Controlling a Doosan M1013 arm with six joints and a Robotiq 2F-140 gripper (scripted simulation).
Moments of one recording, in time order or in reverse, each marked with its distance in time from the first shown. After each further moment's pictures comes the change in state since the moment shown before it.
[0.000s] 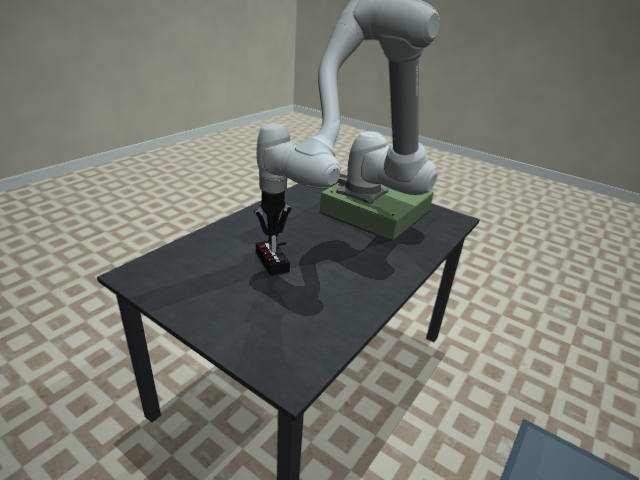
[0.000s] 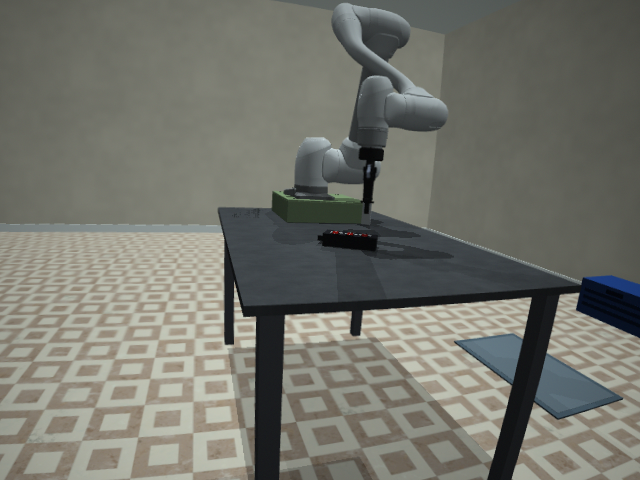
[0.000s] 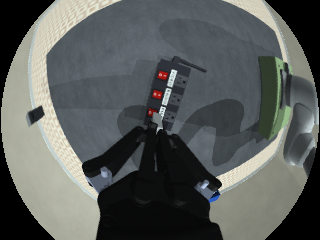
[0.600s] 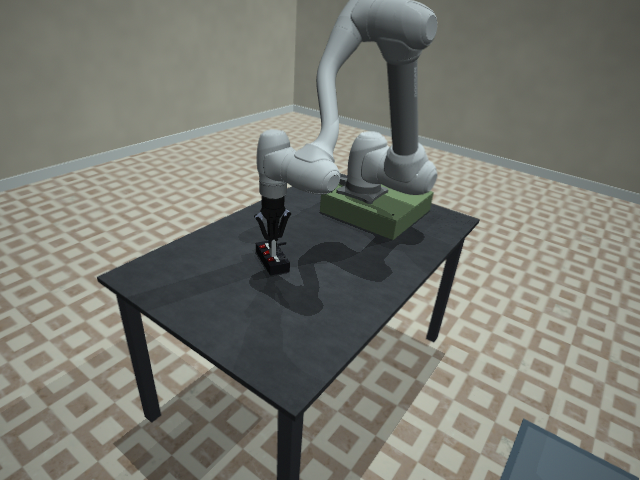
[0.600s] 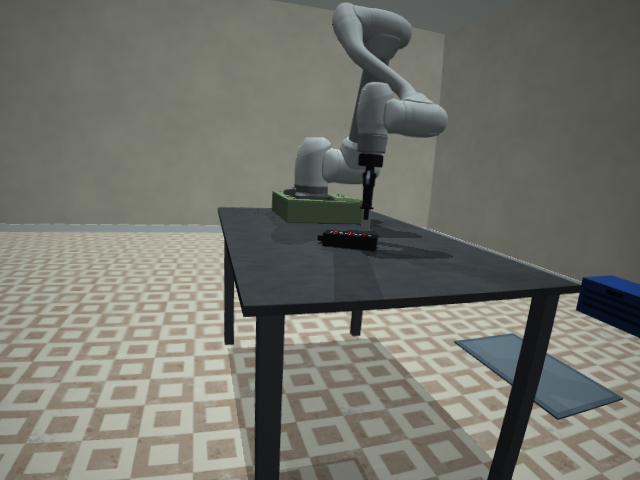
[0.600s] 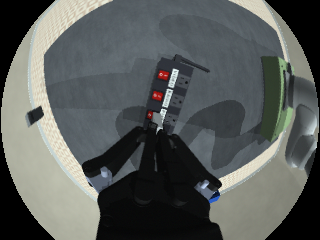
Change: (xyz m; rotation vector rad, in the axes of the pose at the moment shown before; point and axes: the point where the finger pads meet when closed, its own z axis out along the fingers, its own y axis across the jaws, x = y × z) arm 0.000 0.000 0.019 0.000 0.000 0.000
